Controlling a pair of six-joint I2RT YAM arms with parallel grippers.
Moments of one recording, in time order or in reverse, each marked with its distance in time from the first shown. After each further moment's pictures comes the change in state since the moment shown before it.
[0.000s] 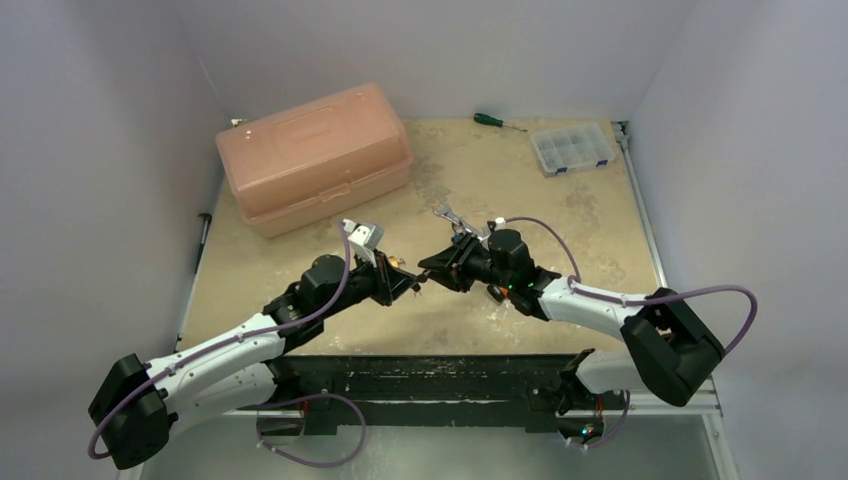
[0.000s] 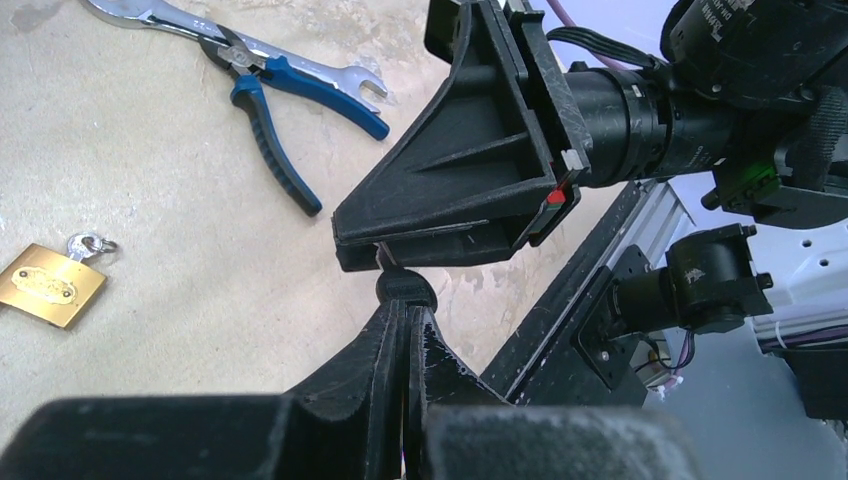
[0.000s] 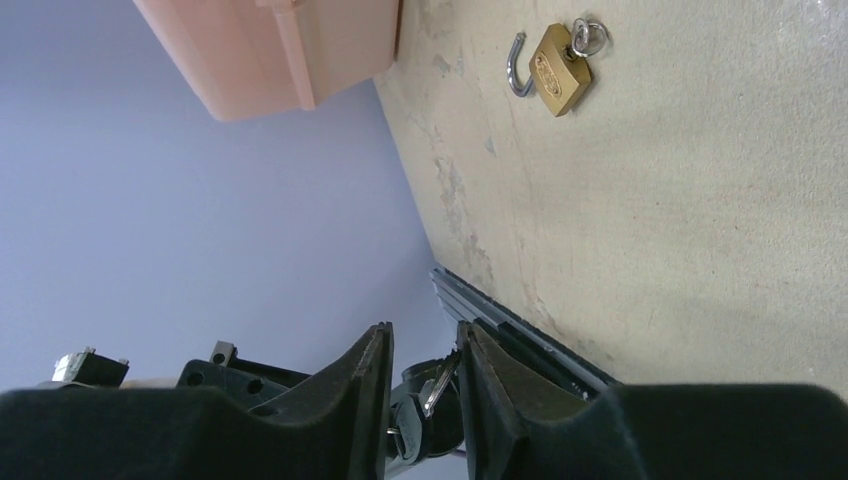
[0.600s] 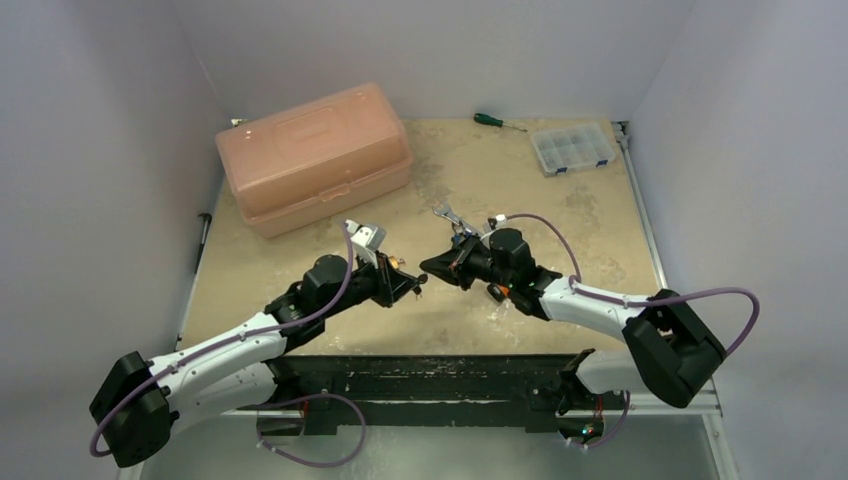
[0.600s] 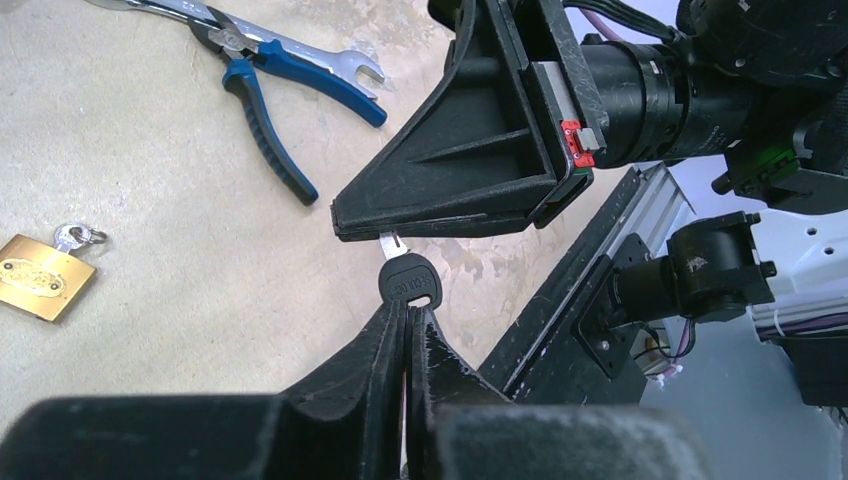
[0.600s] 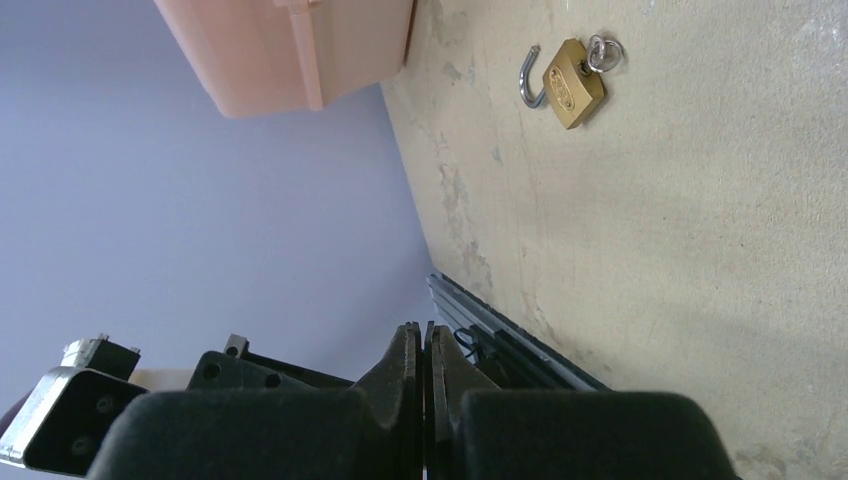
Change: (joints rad) left arm -0.001 0.012 -0.006 0.001 0.019 0.000; right arm 0.000 -0.010 0.004 0.009 0.014 -0.030
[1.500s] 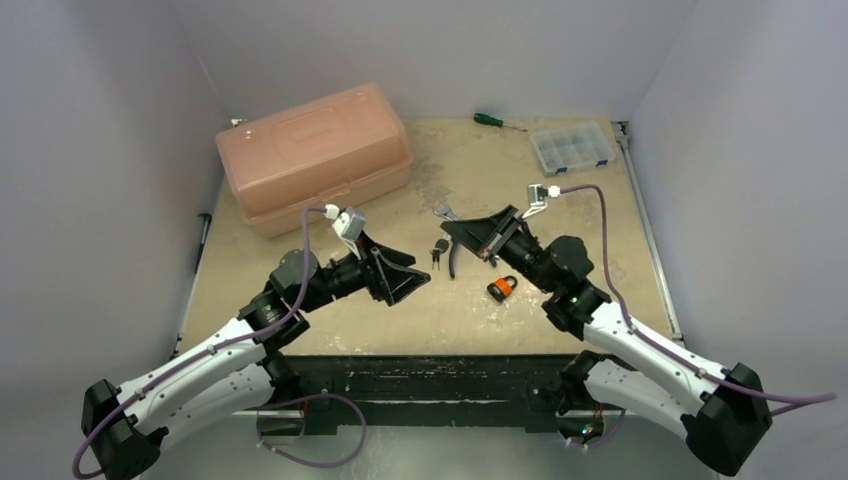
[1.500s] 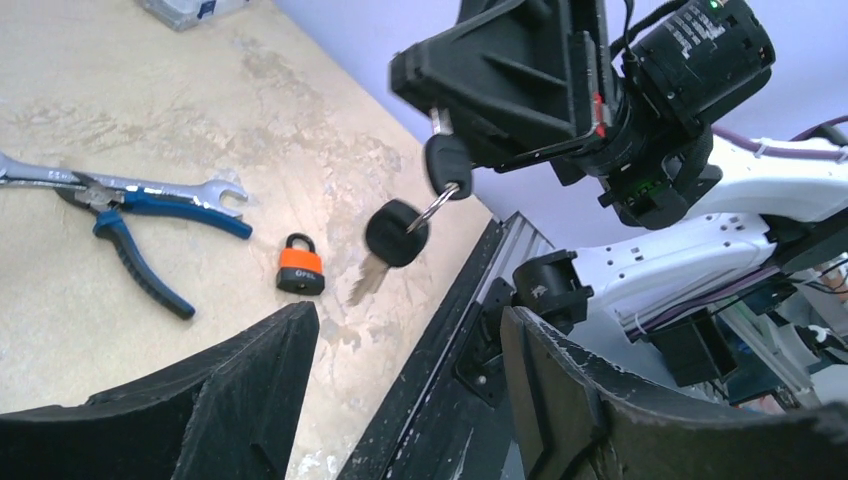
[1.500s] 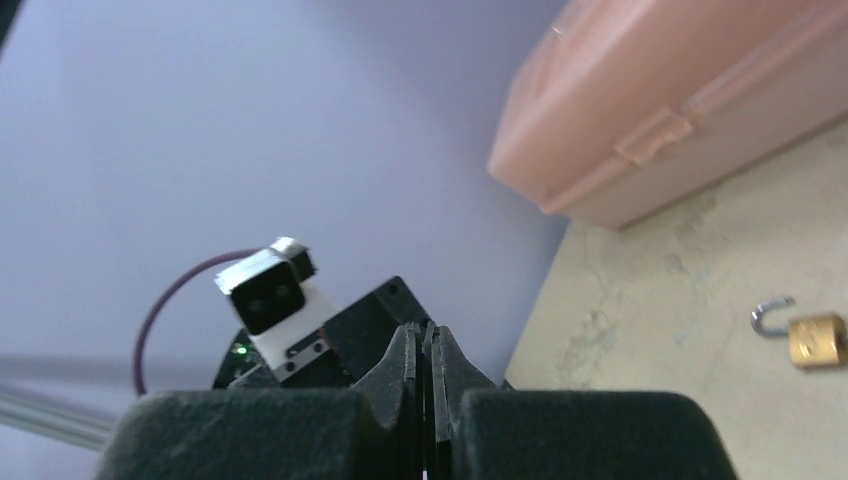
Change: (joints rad) left arm 0.000 -0.145 0.136 -0.028 0.132 -0.031; right arm -0.001 -0.393 0.025 0.108 0.113 -0.333
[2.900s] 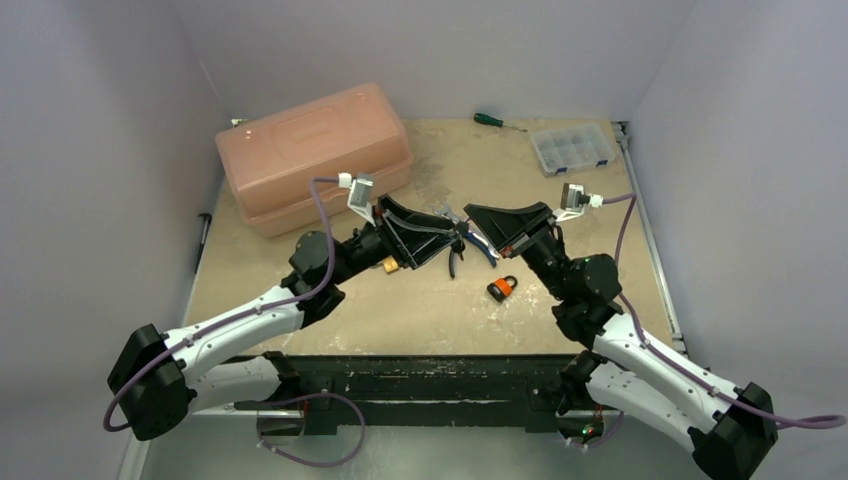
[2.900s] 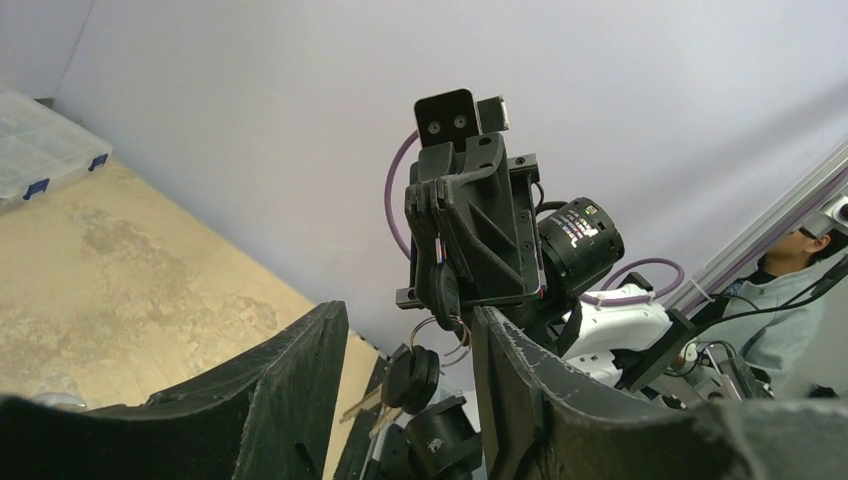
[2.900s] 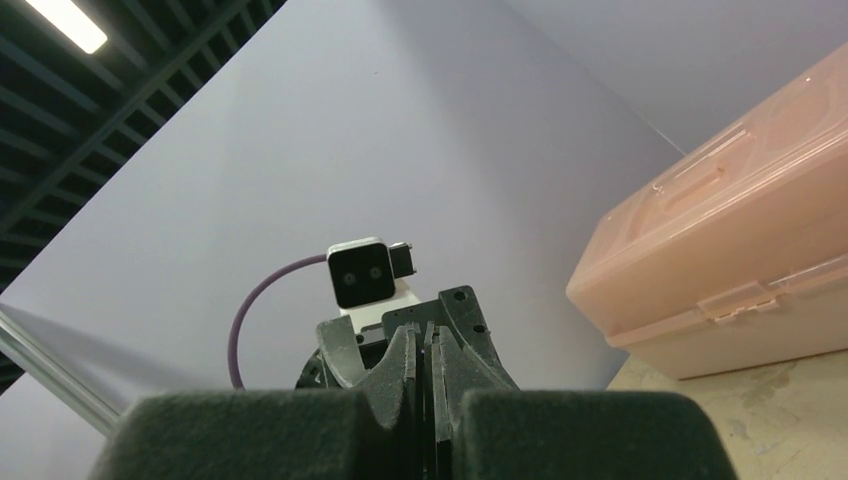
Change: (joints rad) left arm -0.013 0.330 0.110 0.606 0.041 -0.209; right arm -0.001 -0.138 -0.032 0.251 0.102 -0.109
